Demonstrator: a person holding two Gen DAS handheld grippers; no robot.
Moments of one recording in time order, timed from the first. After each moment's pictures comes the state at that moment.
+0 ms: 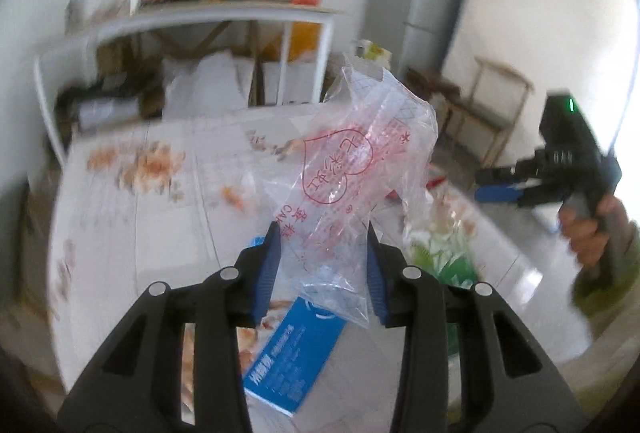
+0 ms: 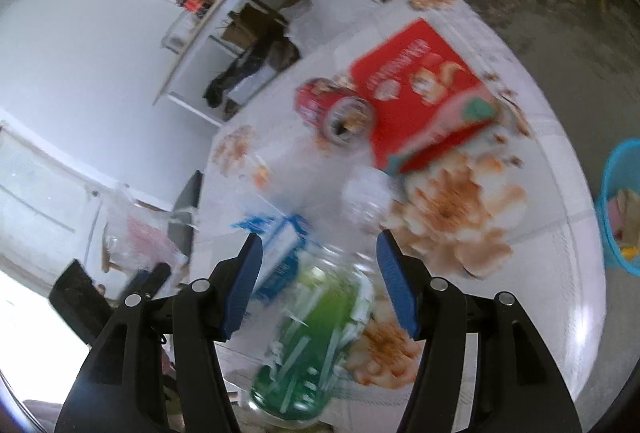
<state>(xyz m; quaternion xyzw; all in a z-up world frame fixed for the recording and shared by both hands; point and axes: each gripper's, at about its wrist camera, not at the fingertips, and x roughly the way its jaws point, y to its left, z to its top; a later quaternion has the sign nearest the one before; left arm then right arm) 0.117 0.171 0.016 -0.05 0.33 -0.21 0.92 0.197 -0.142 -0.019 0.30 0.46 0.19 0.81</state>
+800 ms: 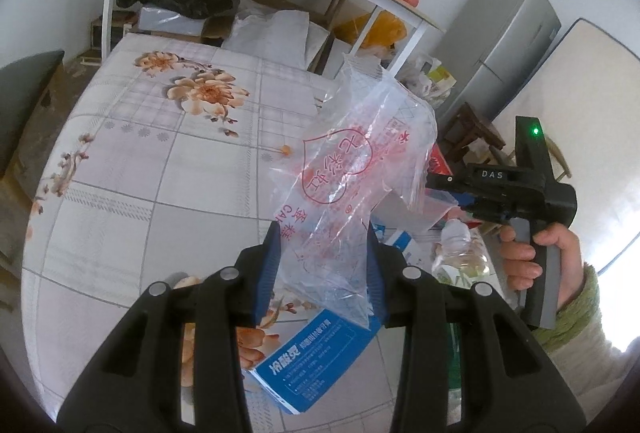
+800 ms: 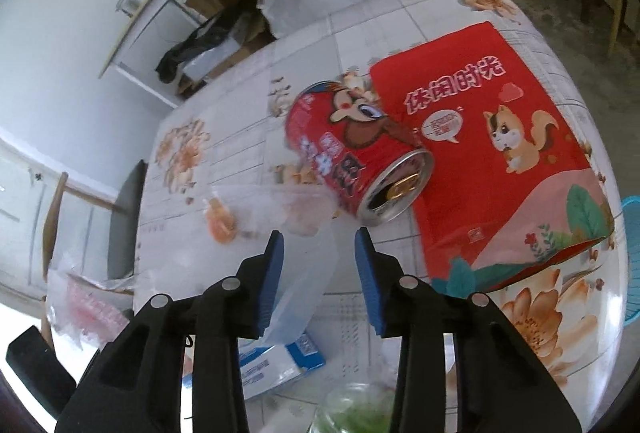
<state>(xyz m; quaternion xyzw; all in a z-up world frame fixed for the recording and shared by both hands) 0.141 0.215 -0.012 -0.17 0.38 -0.12 0.90 0.316 -0.071 -0.049 0.21 0.52 0.12 0.82</state>
